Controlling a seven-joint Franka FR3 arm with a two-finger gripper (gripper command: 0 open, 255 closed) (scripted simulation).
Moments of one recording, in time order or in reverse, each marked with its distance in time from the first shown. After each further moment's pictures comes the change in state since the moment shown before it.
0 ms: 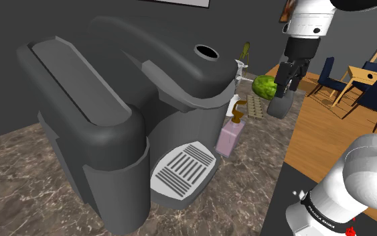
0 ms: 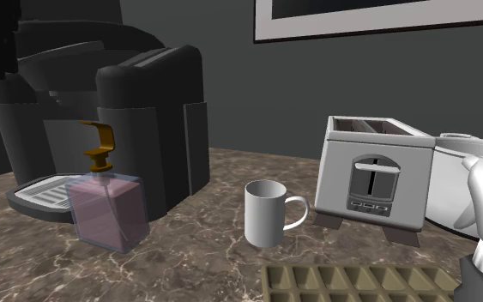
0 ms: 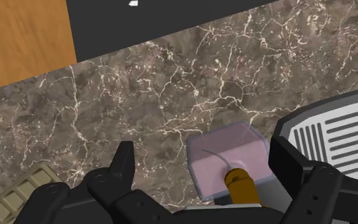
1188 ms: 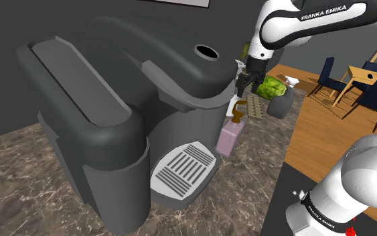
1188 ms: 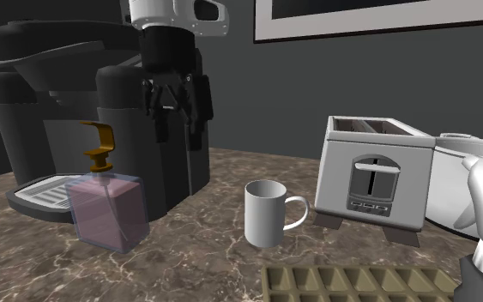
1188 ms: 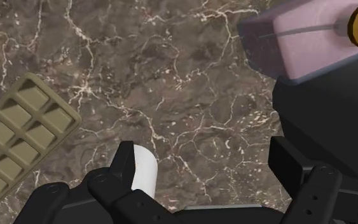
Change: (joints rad) arm -0.059 0.444 -0.141 0.052 -0.048 0.512 -0.088
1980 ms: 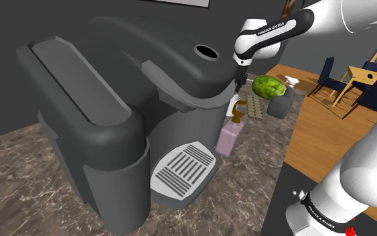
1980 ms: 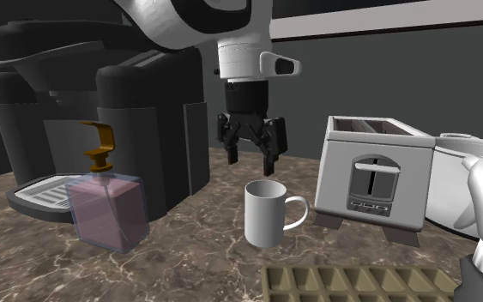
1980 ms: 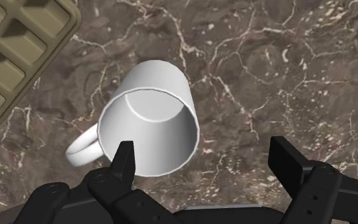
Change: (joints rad) arm -0.030 0.388 -0.073 0.232 0.086 0.232 -0.098
